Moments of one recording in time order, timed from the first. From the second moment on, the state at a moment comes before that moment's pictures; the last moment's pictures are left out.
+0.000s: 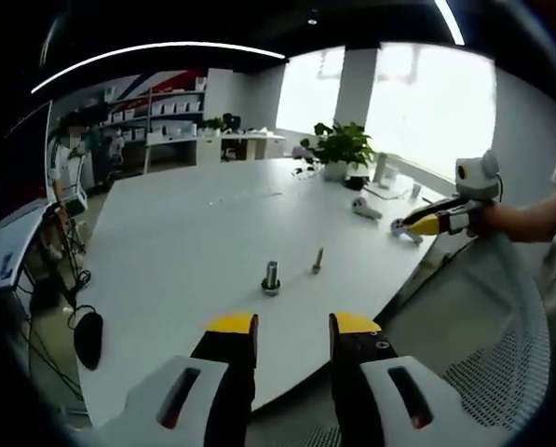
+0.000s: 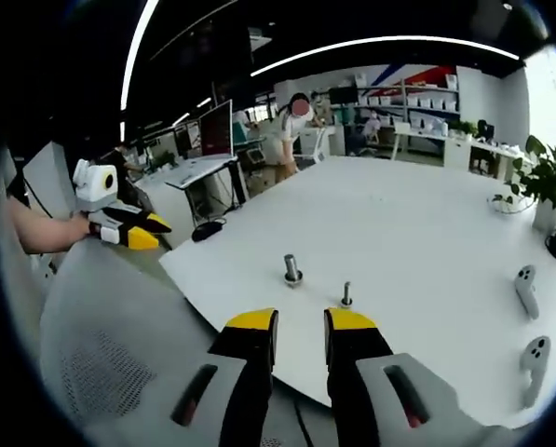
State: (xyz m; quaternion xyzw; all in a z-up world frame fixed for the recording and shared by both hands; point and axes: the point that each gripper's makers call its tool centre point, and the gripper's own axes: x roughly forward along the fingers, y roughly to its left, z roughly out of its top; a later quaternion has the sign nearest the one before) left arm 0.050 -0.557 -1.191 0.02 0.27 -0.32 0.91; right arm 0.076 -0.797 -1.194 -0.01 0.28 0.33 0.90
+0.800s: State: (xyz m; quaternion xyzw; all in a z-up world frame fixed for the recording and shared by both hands) left arm 0.056 -0.549 -1.184 0.00 0.25 -0.30 0.92; right arm 0.080 -0.799 -1.190 0.02 0.26 0.32 0.91
